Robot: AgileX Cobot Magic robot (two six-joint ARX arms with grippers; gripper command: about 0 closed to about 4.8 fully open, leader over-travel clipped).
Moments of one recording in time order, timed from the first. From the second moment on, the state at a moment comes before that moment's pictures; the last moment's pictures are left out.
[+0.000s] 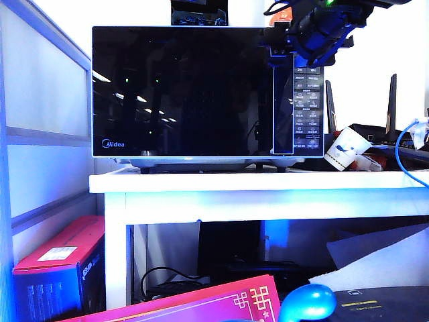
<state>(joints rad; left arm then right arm) -0.50 1.93 2.00 -0.06 0.01 0.20 0.37 1.68 1.23 0.43 0.08 -0.05</state>
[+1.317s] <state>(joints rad) -0.50 2.02 2.01 -0.04 0.03 0.16 0.38 1.48 1.25 0.54 0.00 -0.07</state>
